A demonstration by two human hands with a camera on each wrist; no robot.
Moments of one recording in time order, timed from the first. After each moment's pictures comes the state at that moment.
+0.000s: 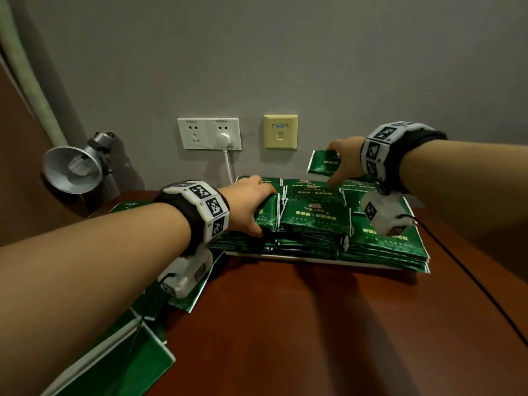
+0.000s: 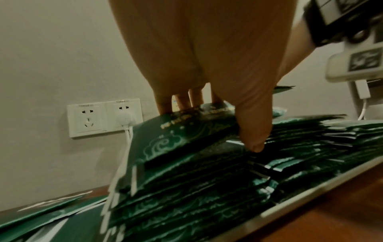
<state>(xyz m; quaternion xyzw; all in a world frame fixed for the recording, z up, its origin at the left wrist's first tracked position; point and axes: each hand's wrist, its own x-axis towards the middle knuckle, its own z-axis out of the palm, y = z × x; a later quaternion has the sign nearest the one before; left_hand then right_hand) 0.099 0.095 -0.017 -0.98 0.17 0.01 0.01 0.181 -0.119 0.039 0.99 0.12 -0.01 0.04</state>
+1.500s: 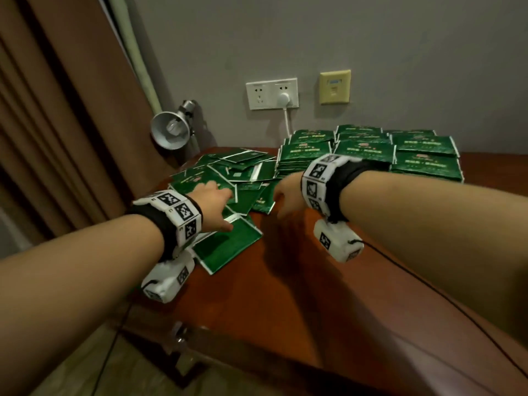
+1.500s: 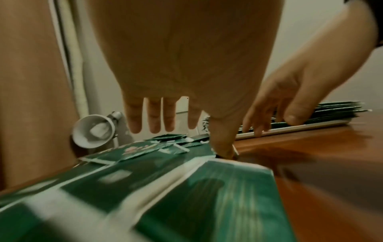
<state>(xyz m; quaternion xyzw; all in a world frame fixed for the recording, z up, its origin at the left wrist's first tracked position) -0.115 0.196 -0.051 -0.99 -0.09 0.08 0.09 -0.021 0.027 -0.044 0.92 0.36 -0.14 0.05</state>
